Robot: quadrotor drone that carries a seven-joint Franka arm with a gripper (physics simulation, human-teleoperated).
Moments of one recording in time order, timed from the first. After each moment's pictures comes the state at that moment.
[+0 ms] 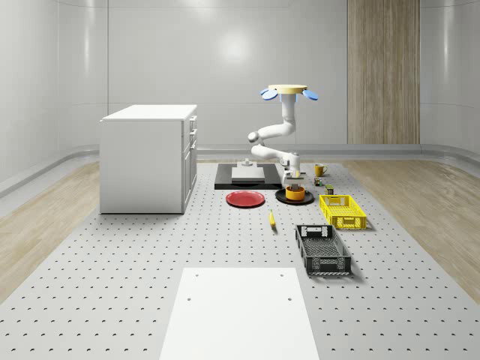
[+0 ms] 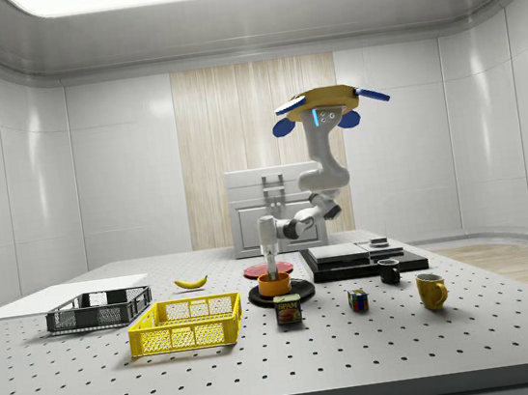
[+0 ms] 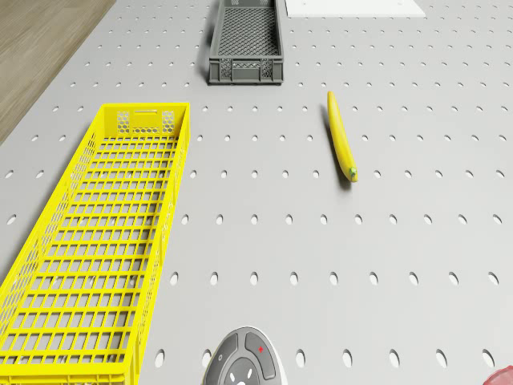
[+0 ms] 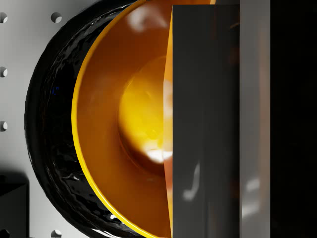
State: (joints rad) arm -1.17 -1.30 0.82 -2.65 -2.36 1.64 1.61
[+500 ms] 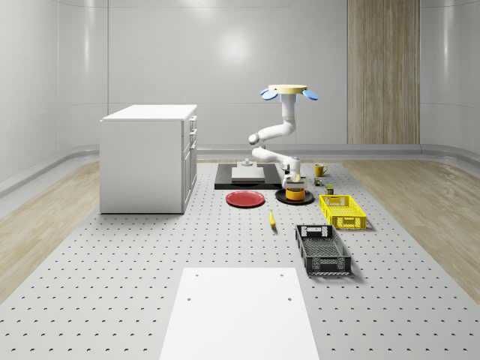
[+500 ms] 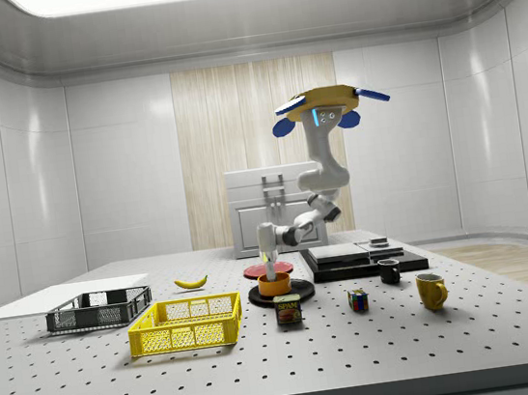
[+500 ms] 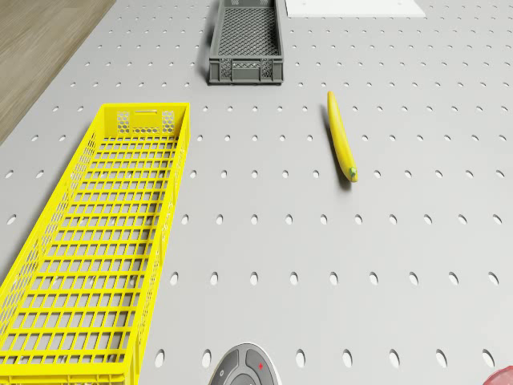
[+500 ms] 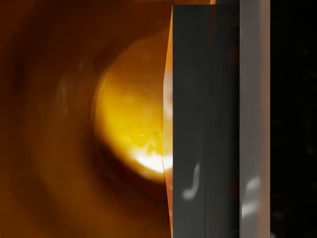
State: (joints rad) arm -1.20 -1.25 0.77 -2.57 -2.41 1.68 1.59
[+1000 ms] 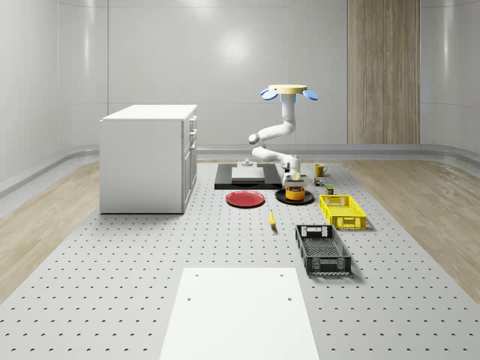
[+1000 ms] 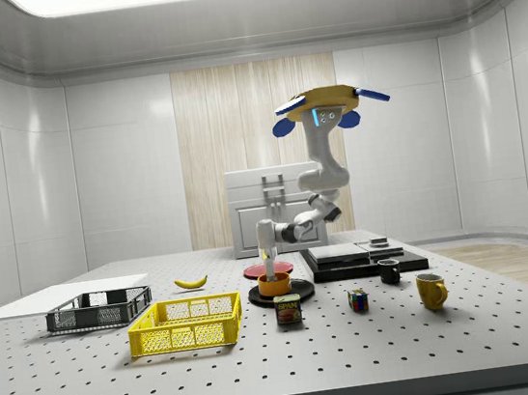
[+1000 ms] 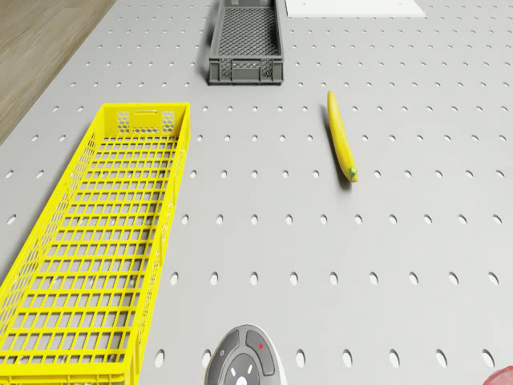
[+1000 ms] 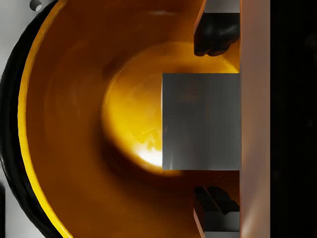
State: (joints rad) arm -1.17 -1.26 0.82 -2.62 -2.37 1.63 1.59
